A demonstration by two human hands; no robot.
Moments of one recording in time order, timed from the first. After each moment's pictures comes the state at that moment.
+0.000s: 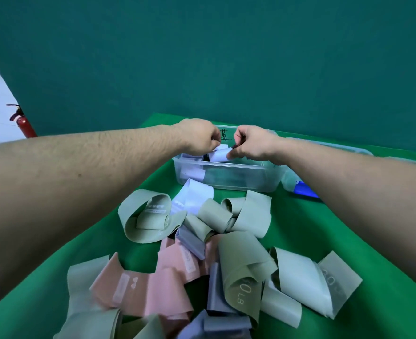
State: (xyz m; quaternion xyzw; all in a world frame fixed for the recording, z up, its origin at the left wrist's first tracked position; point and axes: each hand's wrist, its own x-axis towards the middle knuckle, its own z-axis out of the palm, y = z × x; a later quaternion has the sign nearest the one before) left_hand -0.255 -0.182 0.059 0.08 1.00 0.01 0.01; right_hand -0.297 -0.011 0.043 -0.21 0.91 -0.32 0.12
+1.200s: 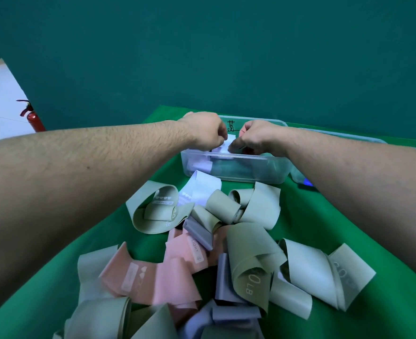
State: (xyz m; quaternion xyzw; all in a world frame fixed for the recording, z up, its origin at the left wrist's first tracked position) left_hand -0.246 -0.180 0.054 0.06 1.00 0.05 -0.01; right_hand -0.298 -0.026 0.038 -0.14 0.90 -0.37 0.17
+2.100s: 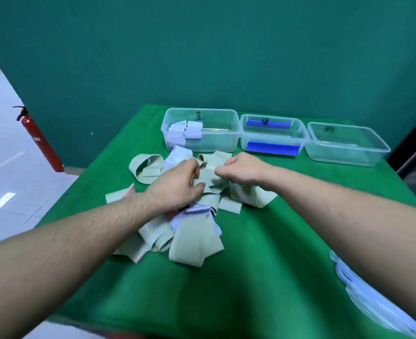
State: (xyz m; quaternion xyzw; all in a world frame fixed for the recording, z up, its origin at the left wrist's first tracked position) left_hand -0.010 -0.102 0.026 0.03 0.97 0.24 -0.03; right_hand -0.072 0.076 0.062 -0.16 0.92 -0.31 0.16
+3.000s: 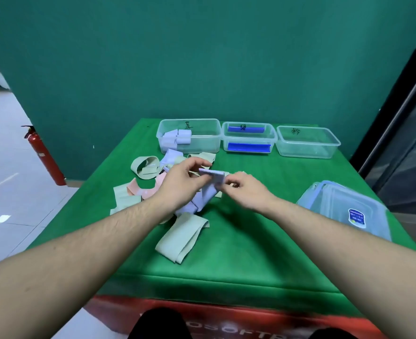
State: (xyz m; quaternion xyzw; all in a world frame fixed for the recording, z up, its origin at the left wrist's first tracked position) left_hand 0.083 -0.032 0.067 0.01 0.82 0.56 -0.11; right_hand 0.038 0.142 0.050 -0.22 0.89 -0.40 0.05
